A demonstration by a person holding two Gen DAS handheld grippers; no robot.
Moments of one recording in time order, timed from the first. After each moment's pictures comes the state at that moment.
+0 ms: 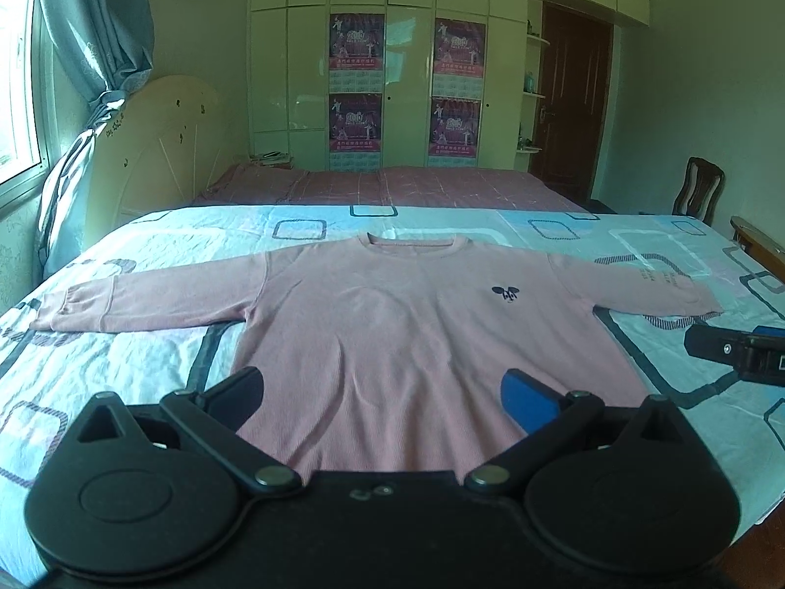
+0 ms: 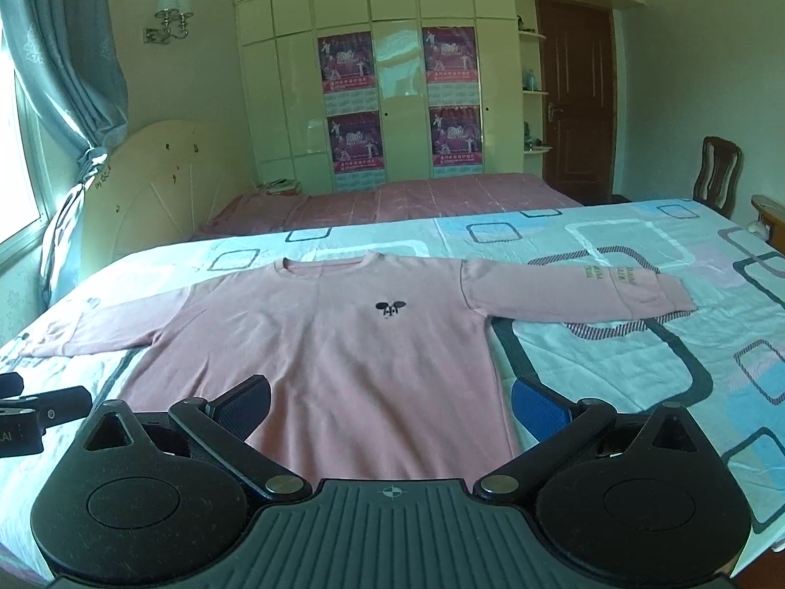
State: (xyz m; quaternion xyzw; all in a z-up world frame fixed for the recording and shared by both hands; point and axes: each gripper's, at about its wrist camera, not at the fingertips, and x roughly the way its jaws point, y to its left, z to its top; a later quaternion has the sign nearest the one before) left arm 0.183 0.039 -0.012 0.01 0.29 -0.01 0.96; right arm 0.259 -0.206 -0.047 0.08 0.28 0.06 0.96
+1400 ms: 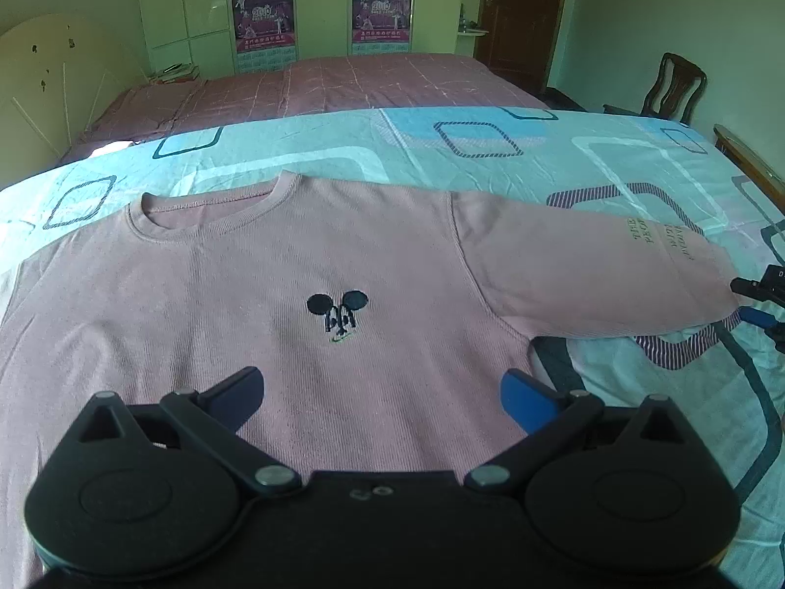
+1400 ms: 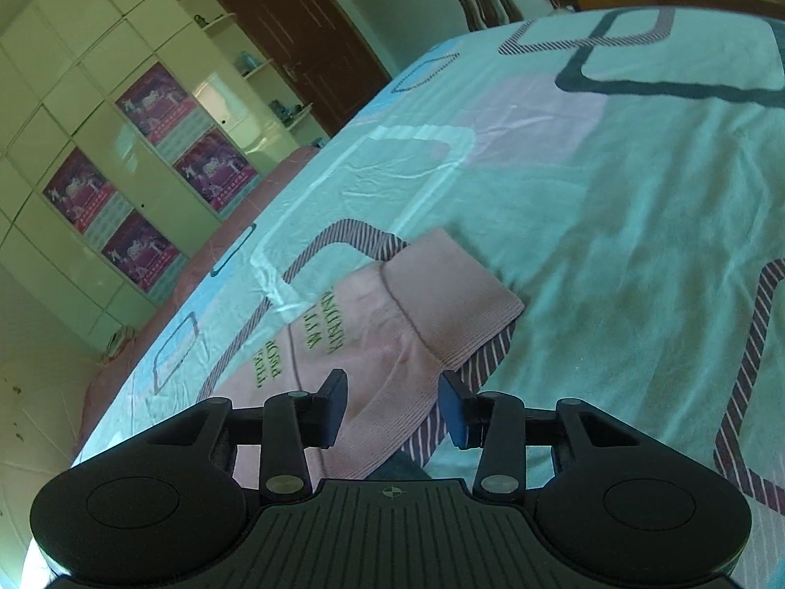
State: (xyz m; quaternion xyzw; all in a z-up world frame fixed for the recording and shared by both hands) left arm 0.454 -0.157 -0.099 0.03 0.43 -0.07 0.90; right arm 0.499 -0.601 -0.218 0.40 0.31 -0.14 0.85
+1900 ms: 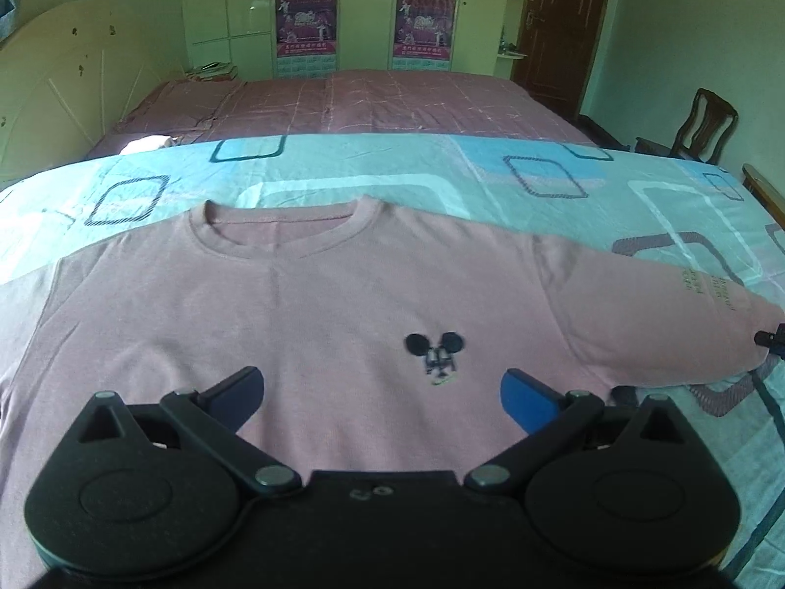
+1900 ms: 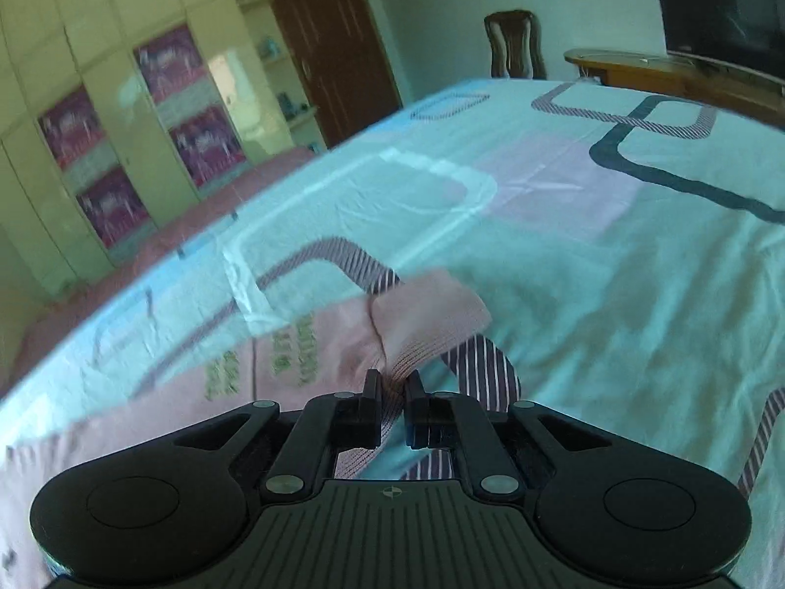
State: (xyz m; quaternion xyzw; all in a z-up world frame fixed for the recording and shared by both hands) left arm 0.477 -0.087 -0.092 0.00 0.42 -0.03 0.91; right arm 0.518 -0.591 -0.199 0.26 0.38 -0.17 0.87
